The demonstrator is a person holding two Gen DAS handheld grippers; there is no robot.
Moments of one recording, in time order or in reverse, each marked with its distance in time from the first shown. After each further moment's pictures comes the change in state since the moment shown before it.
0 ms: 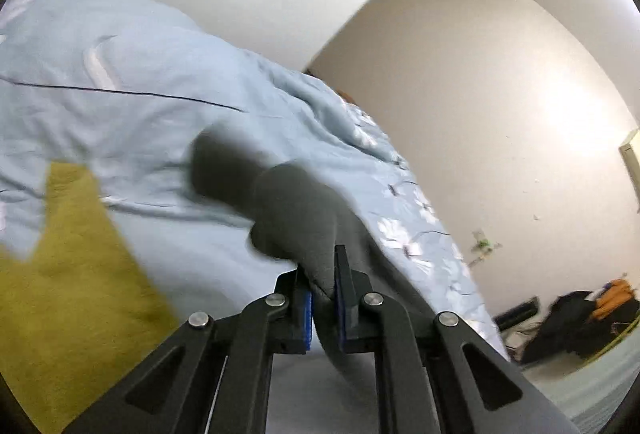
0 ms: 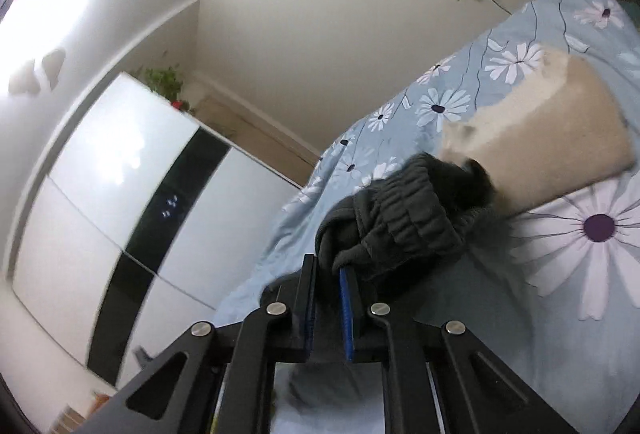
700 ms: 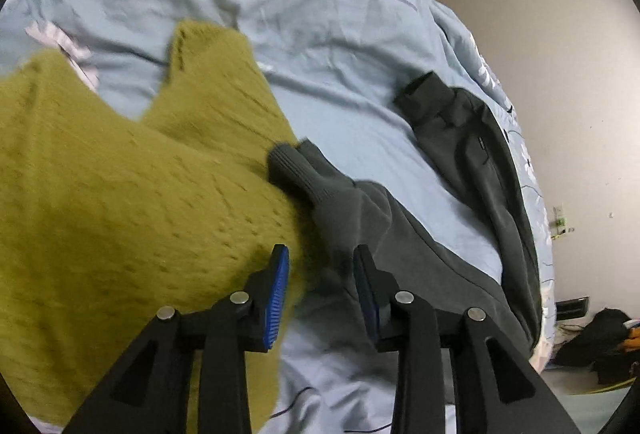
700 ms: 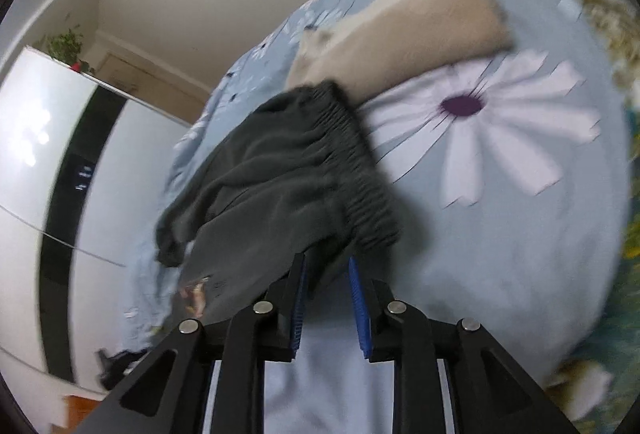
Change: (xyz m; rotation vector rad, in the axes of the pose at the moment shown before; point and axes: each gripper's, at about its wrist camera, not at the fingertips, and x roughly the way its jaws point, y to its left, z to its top) left arm 0.013 0.079 -0.028 -0.121 0.195 0.232; right arm -0.015 -0.067 -0.031 0.047 0.166 -0.318
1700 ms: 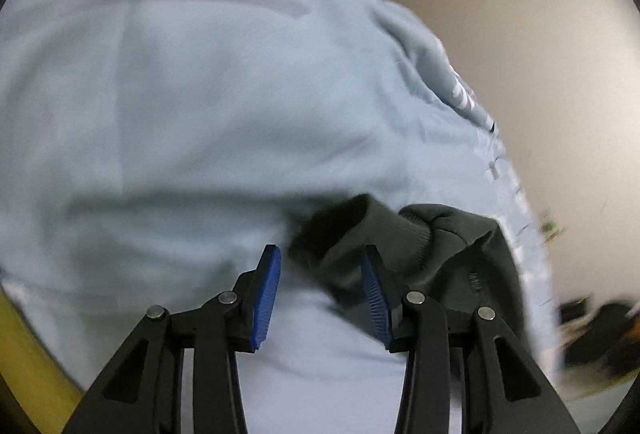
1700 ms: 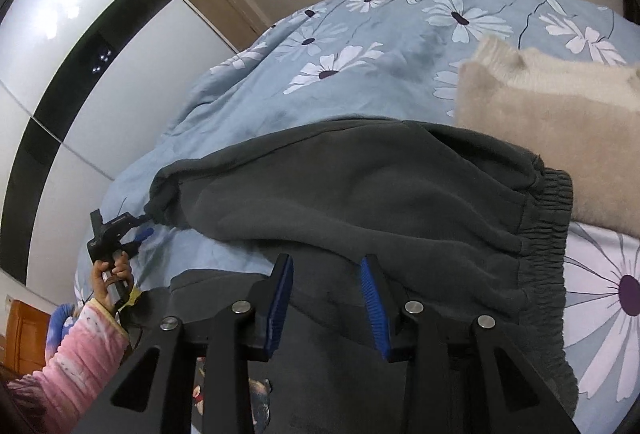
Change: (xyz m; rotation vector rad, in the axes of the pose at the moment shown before) left arm 0.162 -0.128 0.148 0.235 -0.113 -0.074; right arm 0.170 0.174 0.063 -0.371 0.194 0.009
